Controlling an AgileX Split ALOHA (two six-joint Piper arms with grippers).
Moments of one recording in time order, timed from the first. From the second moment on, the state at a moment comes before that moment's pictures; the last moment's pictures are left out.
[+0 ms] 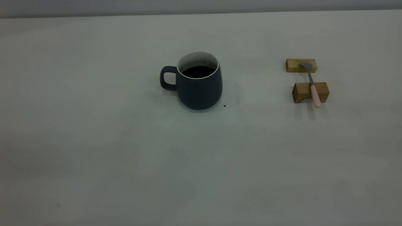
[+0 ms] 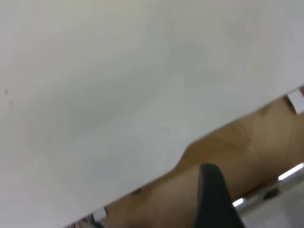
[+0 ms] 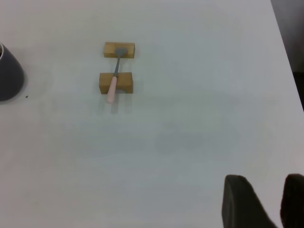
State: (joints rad) left arm -0.35 0.18 -0.49 -0.04 1.12 0.10; right arm 0.07 0.02 -0.47 -0.07 1.14 0.05
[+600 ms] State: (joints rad) left arm -0.05 -0.02 -0.49 -0.04 1.13 0.10; right arm 0.07 0.02 -0.47 -0.07 1.14 0.05
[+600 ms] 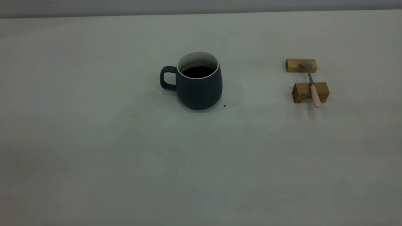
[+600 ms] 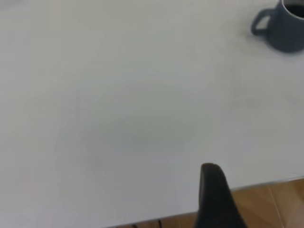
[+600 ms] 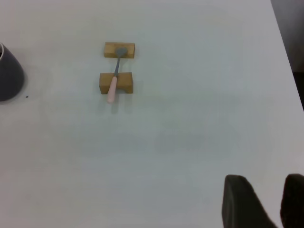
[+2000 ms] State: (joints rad) left arm -0.03 -0.02 -0.49 -0.04 1.13 0.10; right arm 0.07 1.76 -0.97 0.64 0.64 -0.51
